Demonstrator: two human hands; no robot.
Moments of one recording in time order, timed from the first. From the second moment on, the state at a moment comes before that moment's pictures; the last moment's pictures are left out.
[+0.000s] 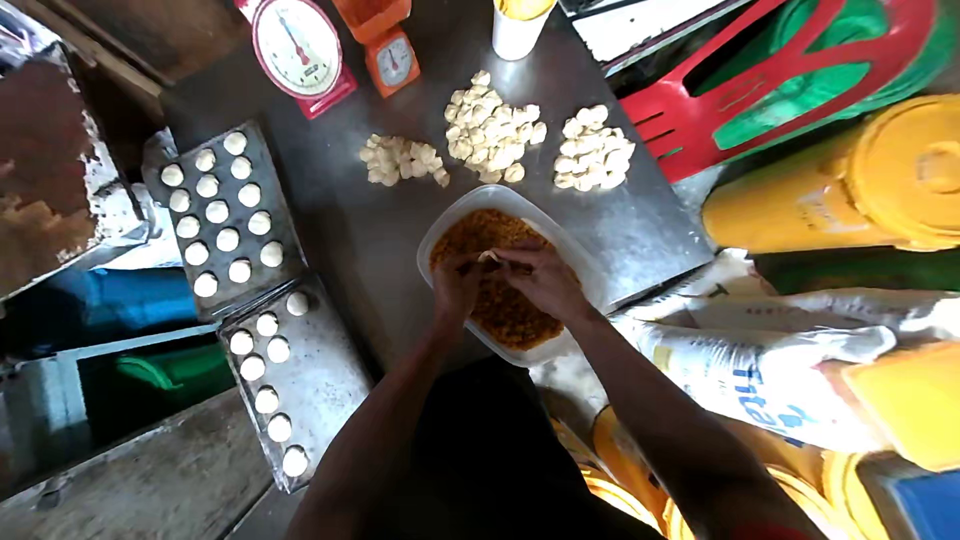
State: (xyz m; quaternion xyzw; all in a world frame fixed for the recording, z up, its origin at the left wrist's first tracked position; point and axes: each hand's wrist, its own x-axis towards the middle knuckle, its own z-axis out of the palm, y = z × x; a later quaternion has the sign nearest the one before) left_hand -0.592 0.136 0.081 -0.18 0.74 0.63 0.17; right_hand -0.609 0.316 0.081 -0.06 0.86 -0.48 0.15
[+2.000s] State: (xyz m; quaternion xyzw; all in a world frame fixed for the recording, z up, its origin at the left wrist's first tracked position) left_hand -0.391 -0.245 -0.030 -0.35 0.89 0.30 -0.05; right_hand -0.503 -0.082 -0.079 -0.53 0.80 -0.27 0.08
